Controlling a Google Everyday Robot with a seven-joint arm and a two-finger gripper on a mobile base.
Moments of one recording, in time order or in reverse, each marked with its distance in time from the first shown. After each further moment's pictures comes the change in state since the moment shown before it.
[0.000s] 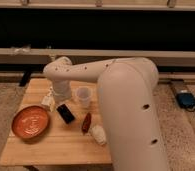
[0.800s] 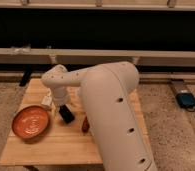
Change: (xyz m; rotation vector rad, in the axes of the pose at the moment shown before) arm -0.021 -0.008 0.056 0.072 0.037 -0.047
